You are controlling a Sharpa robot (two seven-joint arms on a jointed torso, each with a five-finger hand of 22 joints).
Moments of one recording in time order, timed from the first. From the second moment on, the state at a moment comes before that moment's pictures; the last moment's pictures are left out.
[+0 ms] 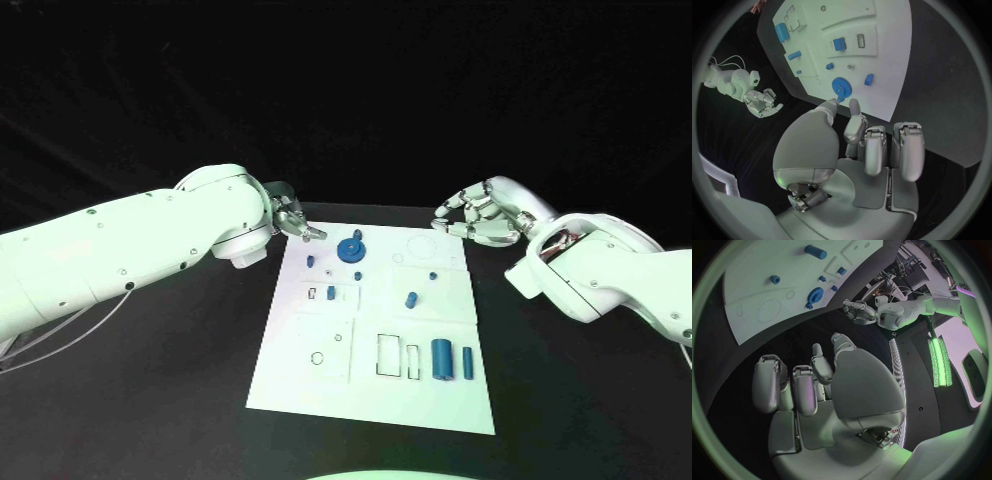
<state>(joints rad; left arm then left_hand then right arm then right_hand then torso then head) 1.36 -0.68 0.01 1.42 -1.11 0.00 -0.70 1.13 -0.16 0.21 0.29 0.26 1.00 0.03 0.46 0.81 1.37 -0.03 1.20 1.17 1.47 -0.09 1.57 1.31 0.01 1.47 0.01 1.57 1.31 1.34 -0.99 -0.13 1.67 -0.95 -0.51 -0.02 1.37 -0.09 0.04 0.29 0.45 0.95 0.14 0.24 0.26 1.26 0.05 1.29 1.19 1.47 -0.01 1.47 1.31 0.05 1.42 0.09 1.31 1.31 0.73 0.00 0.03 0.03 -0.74</state>
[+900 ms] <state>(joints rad) 1.35 -0.57 -0.02 1.19 -1.11 0.09 -0.70 1.13 -0.13 0.06 0.29 0.26 0.99 0.05 0.37 0.72 1.35 -0.02 1.20 1.16 1.47 -0.08 1.57 1.31 0.01 1.47 0.02 1.57 1.31 1.34 -0.98 -0.13 1.67 -0.95 -0.51 -0.02 1.36 -0.09 0.03 0.29 0.45 0.95 0.14 0.24 0.26 1.26 0.05 1.29 1.19 1.47 -0.01 1.47 1.31 0.05 1.42 0.09 1.31 1.31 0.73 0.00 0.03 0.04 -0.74</state>
